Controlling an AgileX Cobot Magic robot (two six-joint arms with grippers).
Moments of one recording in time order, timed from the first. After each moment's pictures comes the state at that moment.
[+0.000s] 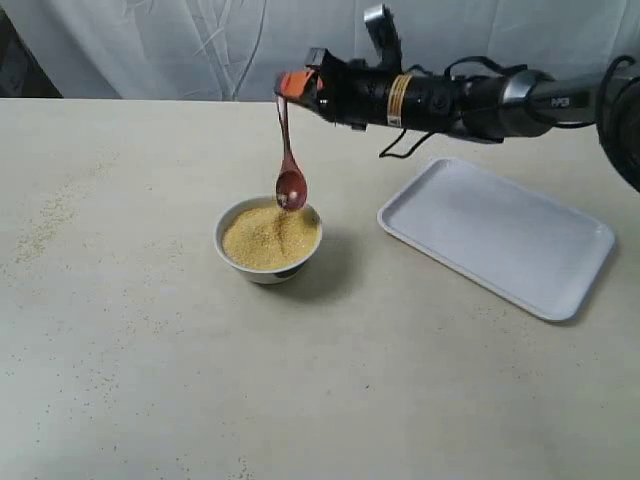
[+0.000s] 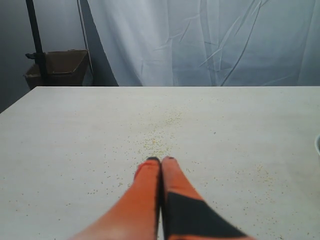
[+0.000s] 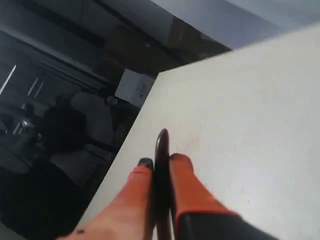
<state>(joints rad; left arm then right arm) 0.02 0.00 0.00 0.04 0.23 -0.02 0.31 2.35 -1.65 -1.16 -0.92 1.75</state>
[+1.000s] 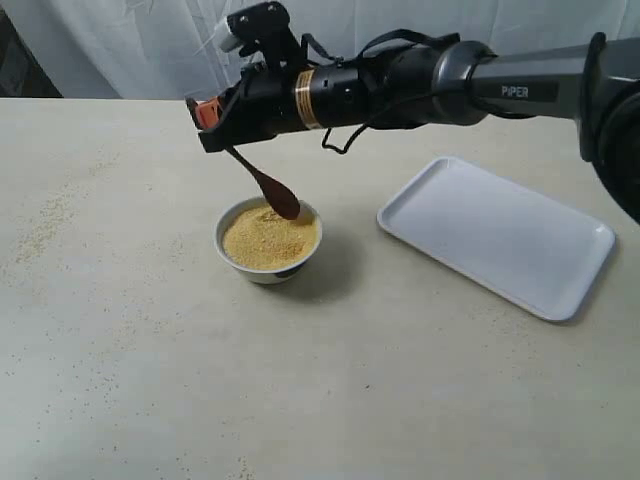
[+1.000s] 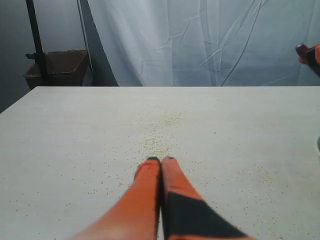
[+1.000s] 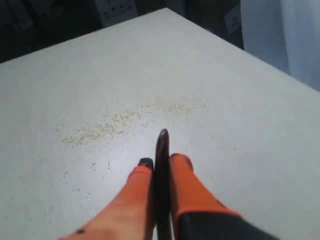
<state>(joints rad) 0.02 0.00 0.00 0.04 0.23 -0.02 0.55 2.24 -1.65 -1.48 -0.59 1.34</state>
